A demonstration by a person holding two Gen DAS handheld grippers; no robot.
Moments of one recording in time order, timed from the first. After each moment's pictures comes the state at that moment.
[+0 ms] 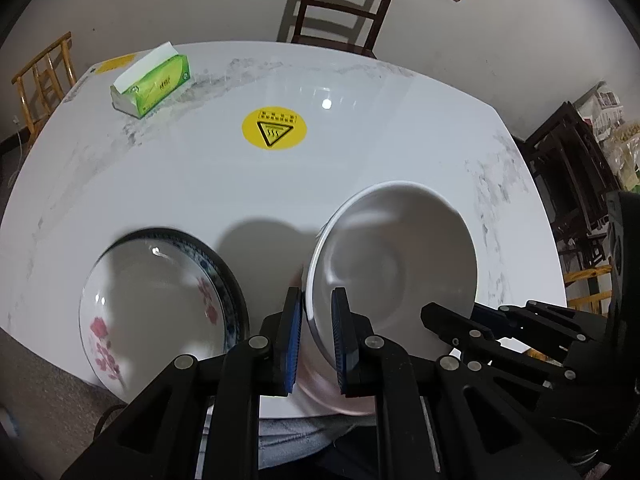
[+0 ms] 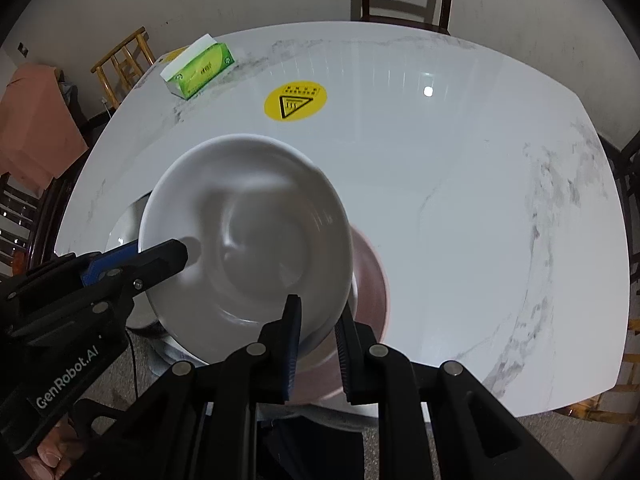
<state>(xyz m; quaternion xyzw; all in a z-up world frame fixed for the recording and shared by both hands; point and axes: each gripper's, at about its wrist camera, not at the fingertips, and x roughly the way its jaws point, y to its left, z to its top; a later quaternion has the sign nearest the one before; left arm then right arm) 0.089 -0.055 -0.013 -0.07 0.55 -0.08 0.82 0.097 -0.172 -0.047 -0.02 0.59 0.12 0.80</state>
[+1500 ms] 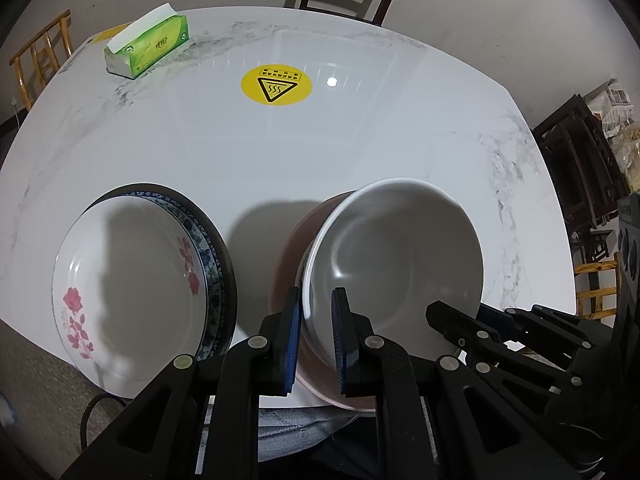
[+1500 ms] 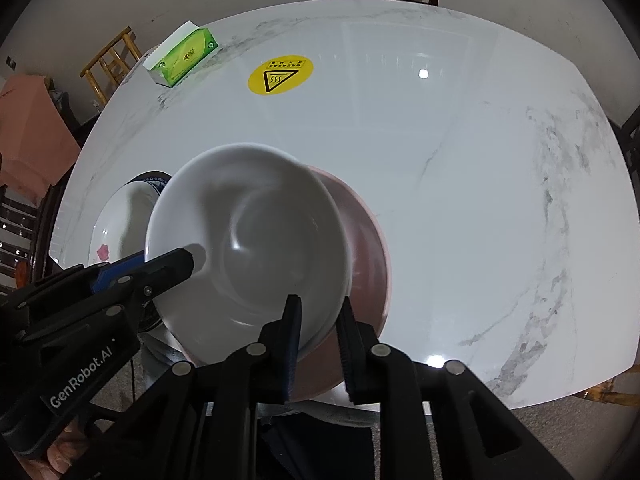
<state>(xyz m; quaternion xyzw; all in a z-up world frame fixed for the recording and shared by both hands) 0.085 -0.062 -0.052 -0.08 0.59 -0.08 0.80 0.094 -0.180 -0.080 0.01 0.60 0.11 0.79</state>
